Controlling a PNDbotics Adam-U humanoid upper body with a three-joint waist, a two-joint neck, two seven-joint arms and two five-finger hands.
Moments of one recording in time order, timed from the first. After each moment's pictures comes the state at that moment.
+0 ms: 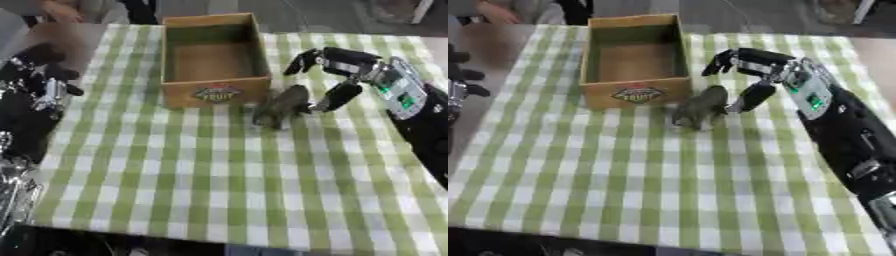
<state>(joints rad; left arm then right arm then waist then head) -0.27 0.26 -0.08 -1.83 0.26 -0.06 0.08 -0.85 -0.47 0.22 -0.92 0.57 -0.65 0.49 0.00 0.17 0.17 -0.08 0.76</state>
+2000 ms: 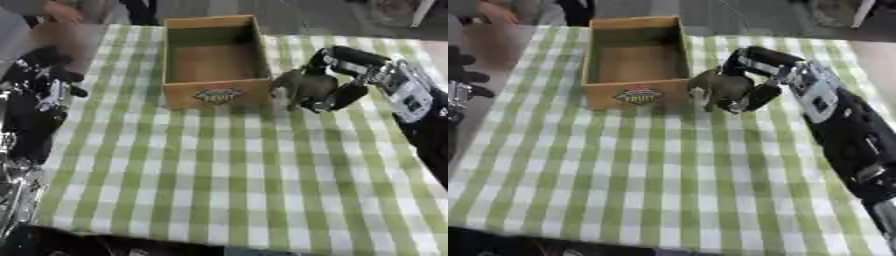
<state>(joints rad) -0.26 0.26 -0.08 -1.83 0.26 -0.06 0.08 -0.85 -0.50 0.18 -0.97 0.53 -0.62 0.43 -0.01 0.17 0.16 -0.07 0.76</state>
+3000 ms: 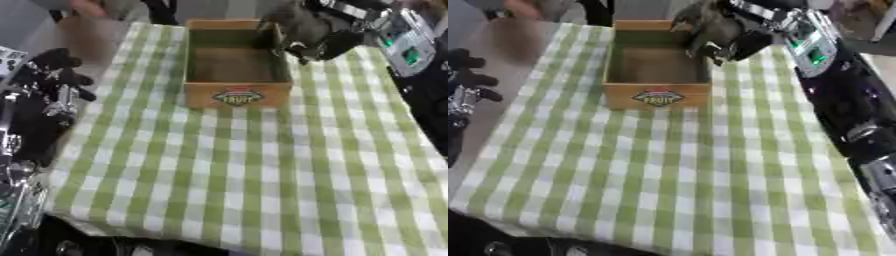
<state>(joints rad) -0.28 0.24 -0.12 -1.84 0.25 -0.06 0.01 -1.03 -0.45 0.13 -0.89 0.56 -0.57 0.41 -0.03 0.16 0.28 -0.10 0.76</state>
